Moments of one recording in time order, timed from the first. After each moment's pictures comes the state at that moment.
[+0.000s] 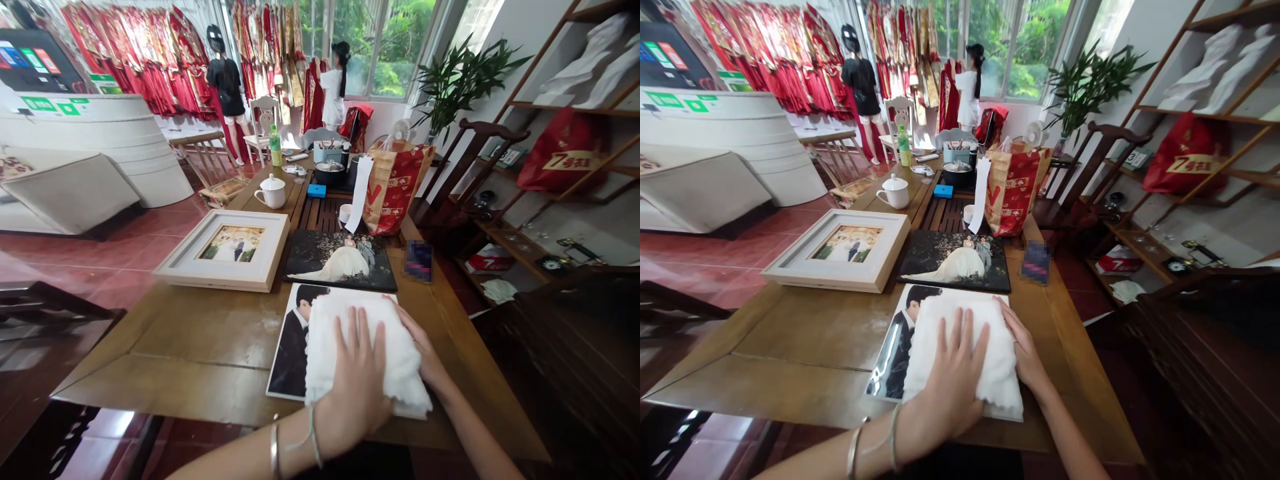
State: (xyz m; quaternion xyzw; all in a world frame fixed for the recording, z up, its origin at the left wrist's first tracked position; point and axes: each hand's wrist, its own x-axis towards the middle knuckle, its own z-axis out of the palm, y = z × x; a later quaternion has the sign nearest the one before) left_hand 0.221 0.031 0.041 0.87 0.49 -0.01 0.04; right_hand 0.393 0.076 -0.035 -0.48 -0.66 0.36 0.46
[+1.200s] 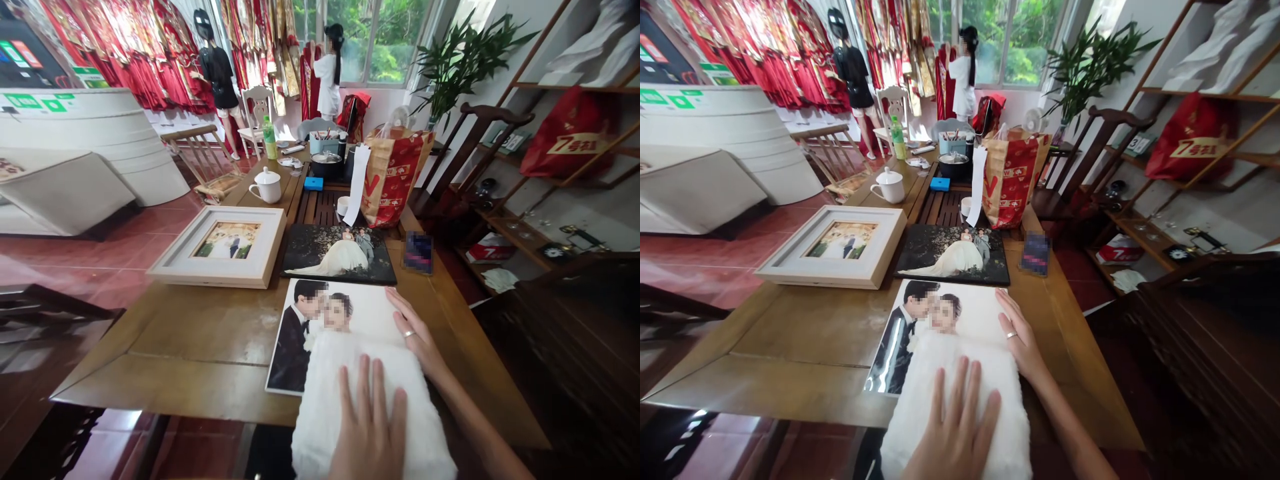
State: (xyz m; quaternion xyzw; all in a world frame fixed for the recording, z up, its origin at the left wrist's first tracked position) left_hand 0.222 -0.043 -0.006 0.88 0.46 0.06 -0.09; right_hand 0.384 0.073 -0.026 -0.52 -0.64 0.34 0.45
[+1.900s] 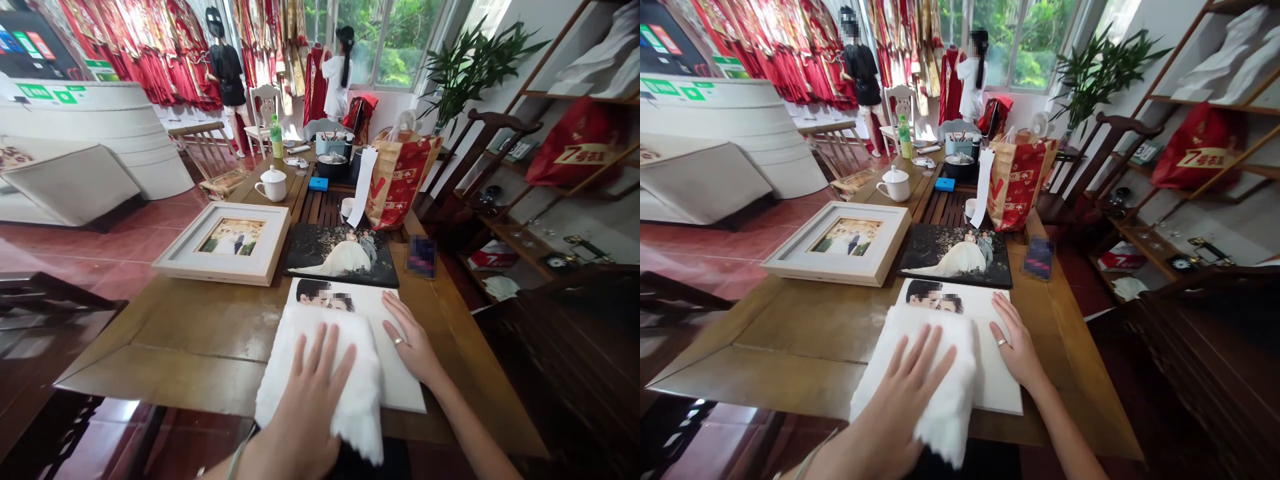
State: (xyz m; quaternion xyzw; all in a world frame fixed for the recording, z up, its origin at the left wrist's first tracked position) left_hand 0.155 0.005 0.059 0.85 0.48 -0.12 0.19; right_hand 0.383 0.074 -0.033 -0.52 -0.73 0.23 0.38
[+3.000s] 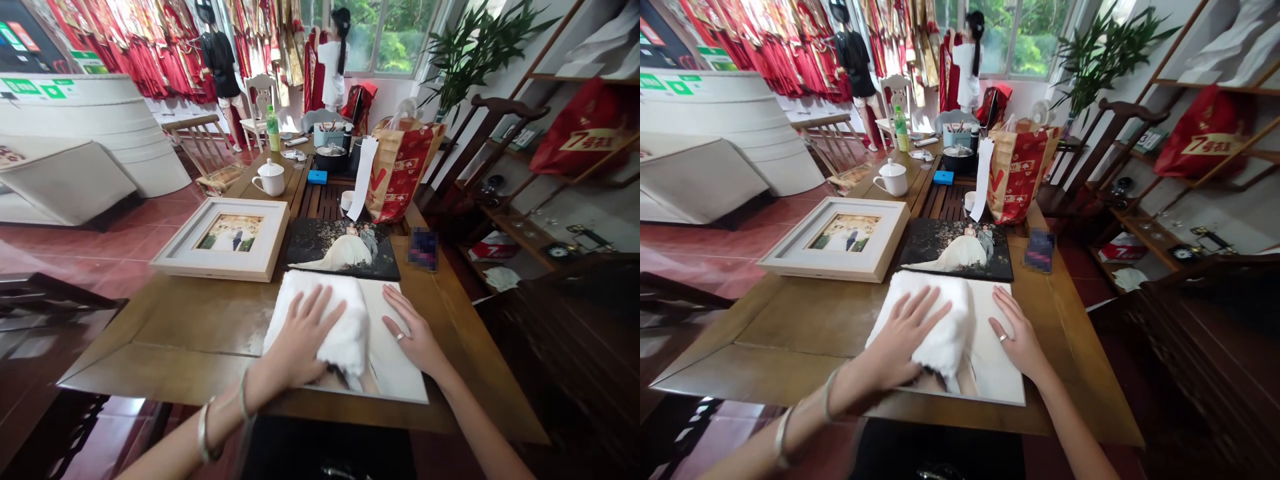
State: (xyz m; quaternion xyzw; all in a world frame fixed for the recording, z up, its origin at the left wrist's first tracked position) left_hand 0.126 0.064 0.044 0.89 0.44 -0.01 0.12; right_hand 0.385 0.074 -0.028 -0.52 -0.74 0.22 0.37
